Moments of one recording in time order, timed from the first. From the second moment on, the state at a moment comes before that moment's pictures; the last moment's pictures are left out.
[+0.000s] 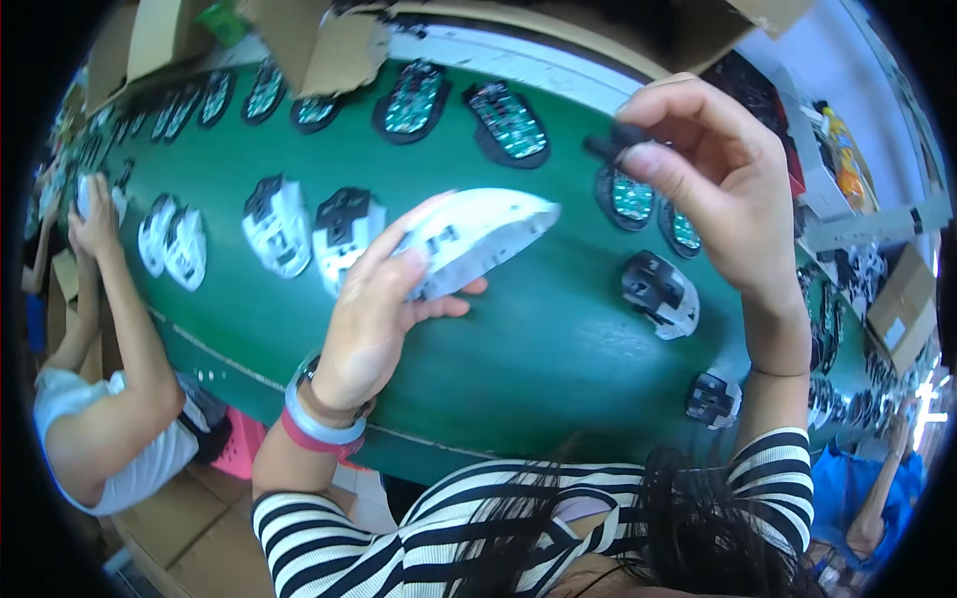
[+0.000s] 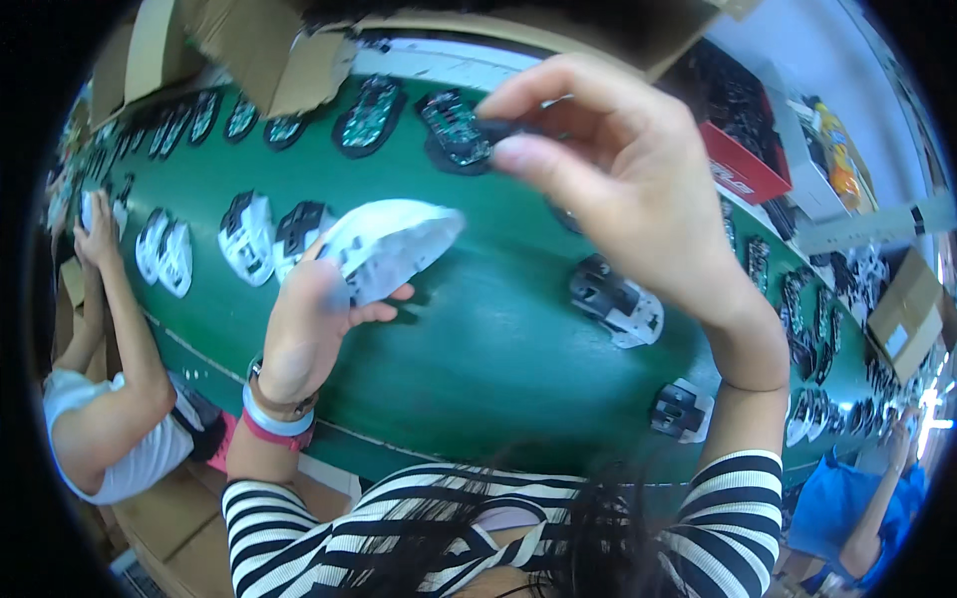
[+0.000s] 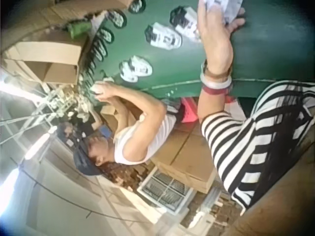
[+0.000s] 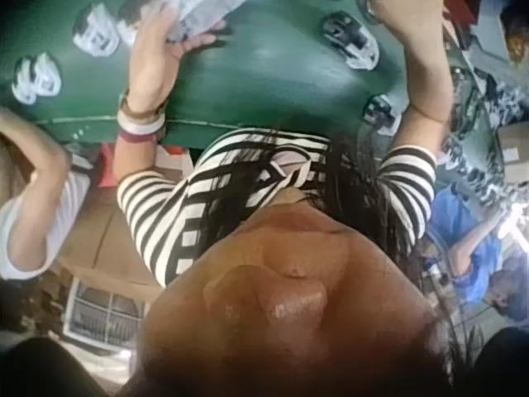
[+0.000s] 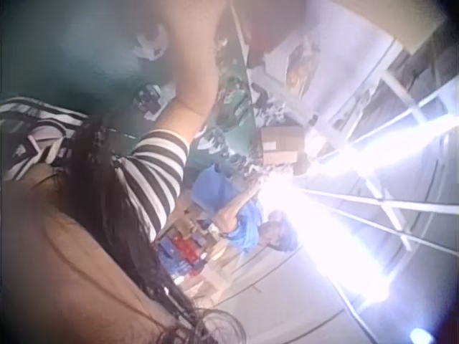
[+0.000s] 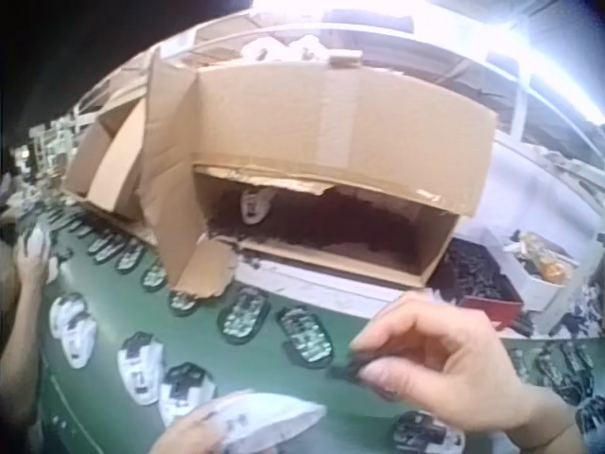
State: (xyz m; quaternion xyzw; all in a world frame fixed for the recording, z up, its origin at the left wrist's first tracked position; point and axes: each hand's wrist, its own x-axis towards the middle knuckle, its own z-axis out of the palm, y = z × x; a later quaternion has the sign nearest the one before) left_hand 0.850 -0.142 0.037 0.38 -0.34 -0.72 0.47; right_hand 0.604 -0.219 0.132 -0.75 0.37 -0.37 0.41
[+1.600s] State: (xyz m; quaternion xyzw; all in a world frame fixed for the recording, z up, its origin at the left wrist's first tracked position) left_hand 0.894 -0.145 0.053 0.46 -0.86 -0.15 0.13; right_hand 0.581 -0.163 0.080 -0.89 0.38 -0.10 0.22
